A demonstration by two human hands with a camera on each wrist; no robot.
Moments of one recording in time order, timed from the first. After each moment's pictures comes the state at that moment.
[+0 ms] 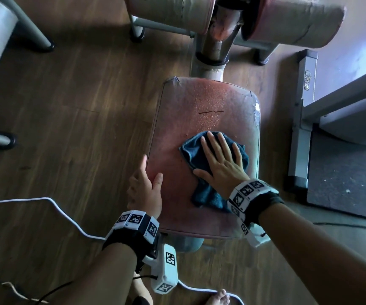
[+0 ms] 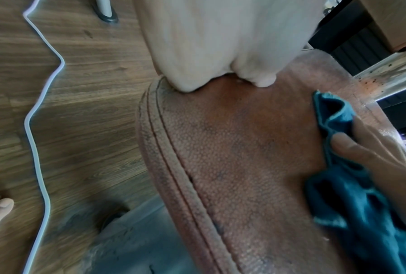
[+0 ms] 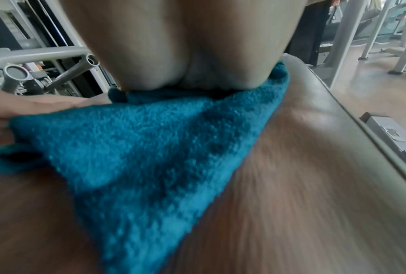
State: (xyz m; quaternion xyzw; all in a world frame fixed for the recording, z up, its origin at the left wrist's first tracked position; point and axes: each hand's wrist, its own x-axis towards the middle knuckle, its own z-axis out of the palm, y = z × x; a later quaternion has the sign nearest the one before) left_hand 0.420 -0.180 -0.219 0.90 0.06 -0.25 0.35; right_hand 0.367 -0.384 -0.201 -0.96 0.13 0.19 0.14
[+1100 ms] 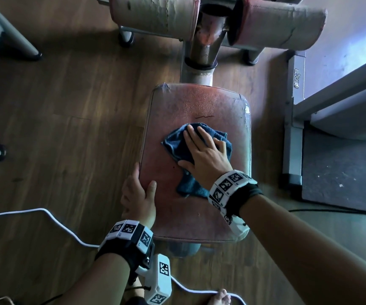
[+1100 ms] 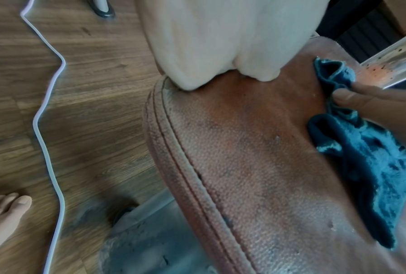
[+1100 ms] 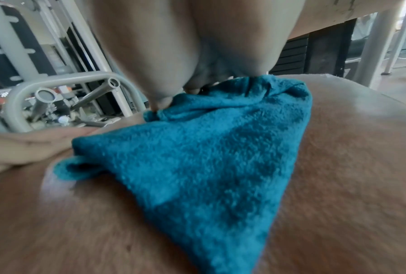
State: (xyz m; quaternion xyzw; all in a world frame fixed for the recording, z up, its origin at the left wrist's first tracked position) left_hand 0.423 -0.176 -0.222 0.89 0.02 -0.25 0.37; right_hand 0.408 -0.380 -0.194 -0.98 0.13 0.14 0.11
